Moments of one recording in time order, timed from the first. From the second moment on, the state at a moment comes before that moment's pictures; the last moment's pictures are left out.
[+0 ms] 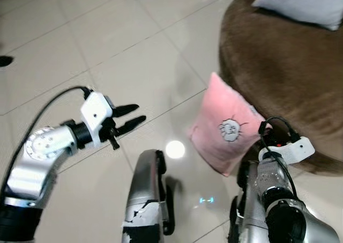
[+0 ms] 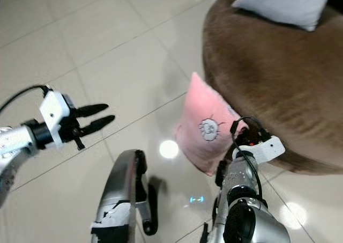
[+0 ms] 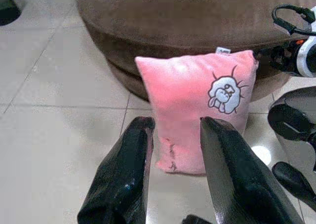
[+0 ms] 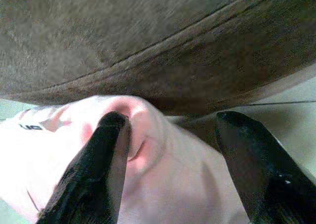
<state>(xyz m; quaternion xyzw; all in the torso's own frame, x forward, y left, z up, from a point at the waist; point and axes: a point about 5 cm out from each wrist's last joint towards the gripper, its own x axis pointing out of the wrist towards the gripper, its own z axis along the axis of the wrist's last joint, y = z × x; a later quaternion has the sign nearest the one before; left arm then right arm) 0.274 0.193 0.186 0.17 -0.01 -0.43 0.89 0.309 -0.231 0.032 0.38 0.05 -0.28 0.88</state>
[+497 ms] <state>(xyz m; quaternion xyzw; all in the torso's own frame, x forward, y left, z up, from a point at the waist) 0.267 0.205 0.207 0.18 0.00 -0.45 0.88 0.320 -0.234 0.049 0.48 -0.04 -0.26 0.84</state>
